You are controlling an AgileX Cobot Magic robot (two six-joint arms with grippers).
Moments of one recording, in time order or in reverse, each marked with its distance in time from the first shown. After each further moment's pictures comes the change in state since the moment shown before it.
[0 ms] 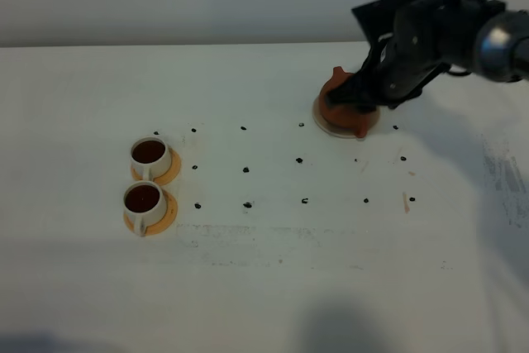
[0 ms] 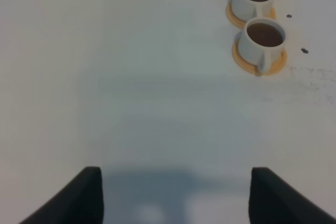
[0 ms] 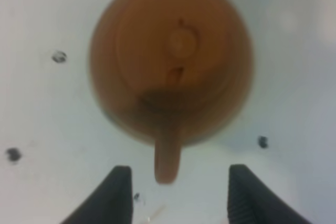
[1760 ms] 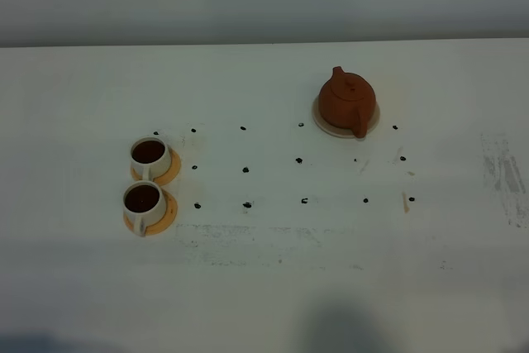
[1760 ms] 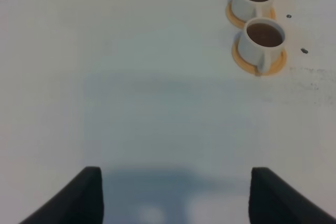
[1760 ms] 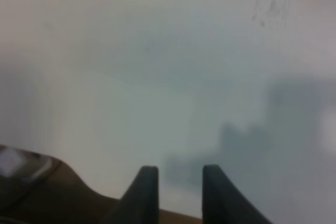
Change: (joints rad) left arm 0.000 0.000 0.000 0.000 0.000 0.000; right arm 0.000 -1.607 1.053 -0.004 0.390 0.053
